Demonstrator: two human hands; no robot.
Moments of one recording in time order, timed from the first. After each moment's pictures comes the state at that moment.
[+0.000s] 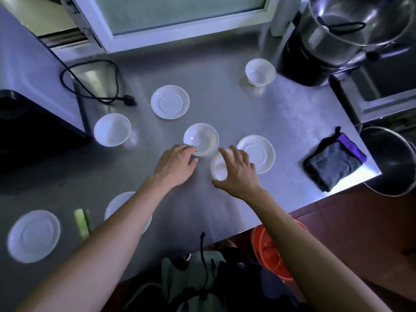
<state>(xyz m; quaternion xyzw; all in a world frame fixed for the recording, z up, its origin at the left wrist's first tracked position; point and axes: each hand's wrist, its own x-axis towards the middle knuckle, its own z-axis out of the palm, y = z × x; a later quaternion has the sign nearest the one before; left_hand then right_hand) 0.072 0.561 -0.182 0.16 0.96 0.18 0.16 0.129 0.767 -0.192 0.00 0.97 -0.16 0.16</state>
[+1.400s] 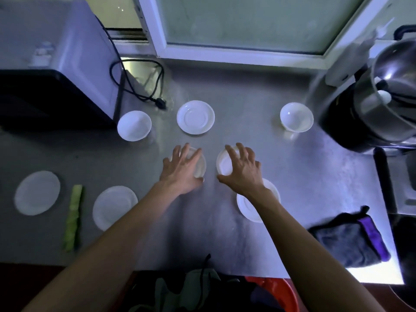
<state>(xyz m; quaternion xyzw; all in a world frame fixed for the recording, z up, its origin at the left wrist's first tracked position) 0.046 0.598 -0.192 -0.05 0.98 0.08 0.18 0.000 0.798 -0.197 -0.15 0.96 -0.15 0.17</state>
